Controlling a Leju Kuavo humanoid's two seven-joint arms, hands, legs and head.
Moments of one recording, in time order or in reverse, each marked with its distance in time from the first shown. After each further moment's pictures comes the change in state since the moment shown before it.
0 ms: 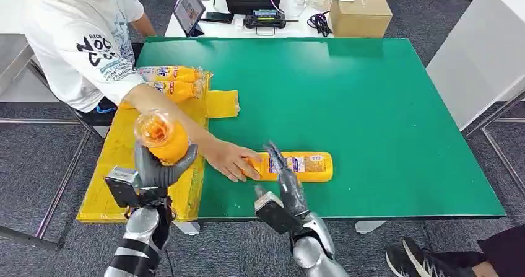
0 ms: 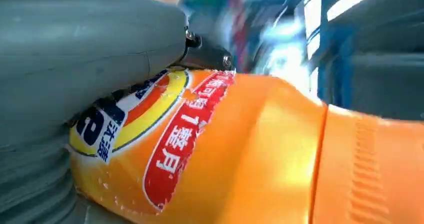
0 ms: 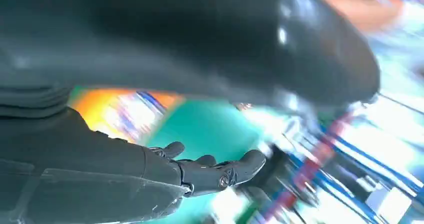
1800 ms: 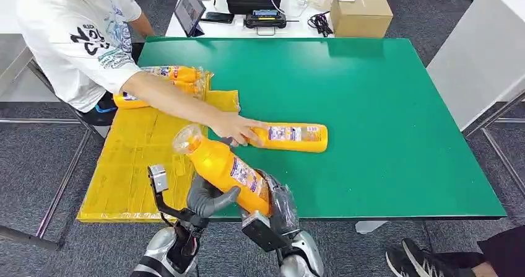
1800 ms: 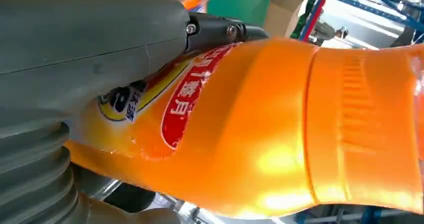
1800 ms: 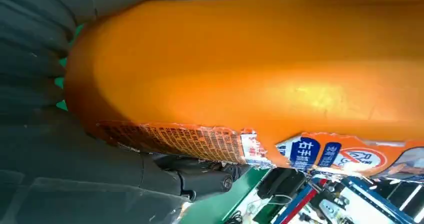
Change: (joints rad) left arm 0.087 -0.021 -0.188 0.099 0.610 -0.718 0.341; right arm 0.040 0.082 -0.033 0.223 0.114 -0.145 -0.034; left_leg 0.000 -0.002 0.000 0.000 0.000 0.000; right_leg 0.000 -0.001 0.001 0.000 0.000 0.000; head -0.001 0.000
